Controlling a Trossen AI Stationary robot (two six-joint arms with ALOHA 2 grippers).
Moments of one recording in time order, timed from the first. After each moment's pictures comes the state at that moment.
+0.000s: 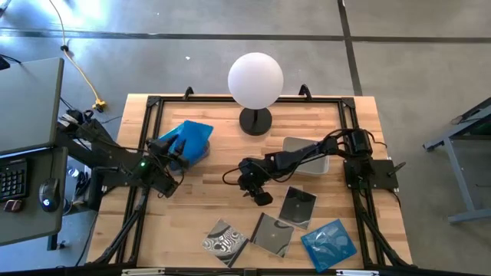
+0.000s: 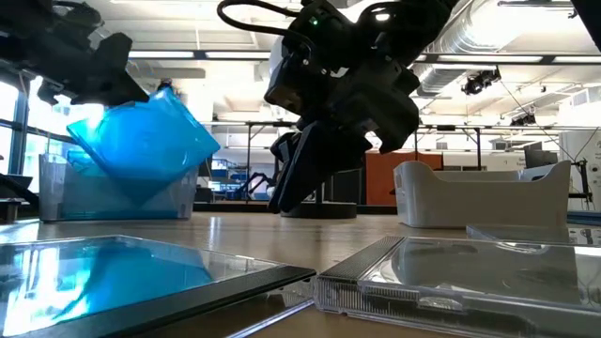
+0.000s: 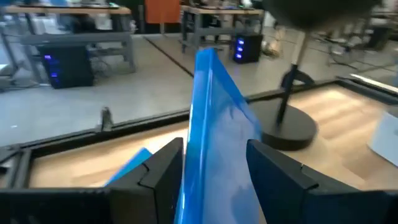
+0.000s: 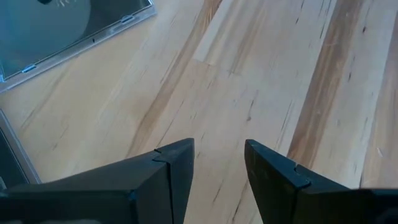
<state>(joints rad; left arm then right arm) -0.51 0.97 0.52 -1.03 -1.41 -1.62 0.08 2.02 1.23 -0.09 -0.30 -0.22</state>
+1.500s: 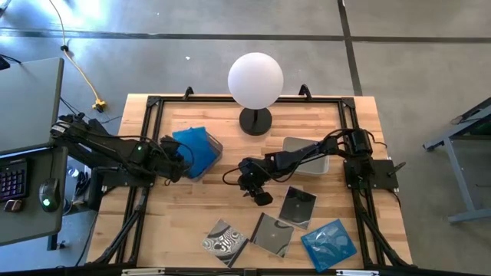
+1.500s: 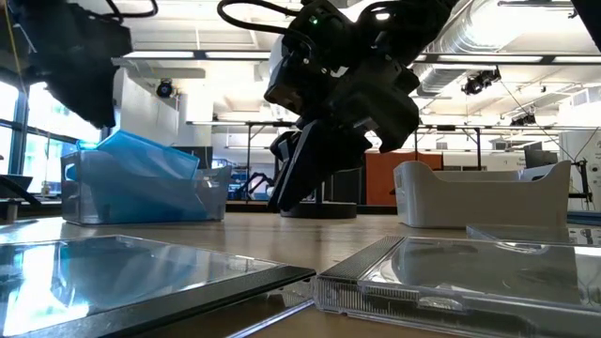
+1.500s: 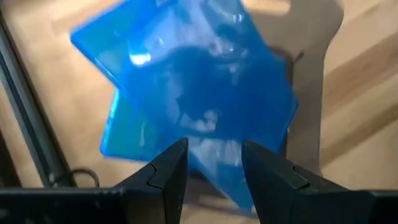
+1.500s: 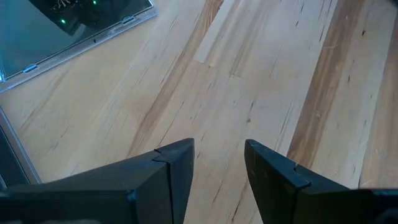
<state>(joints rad) -0.33 0.97 0.78 -1.18 -0.57 -1.31 0.07 2.02 1.23 -0.09 -0.30 -0.23</state>
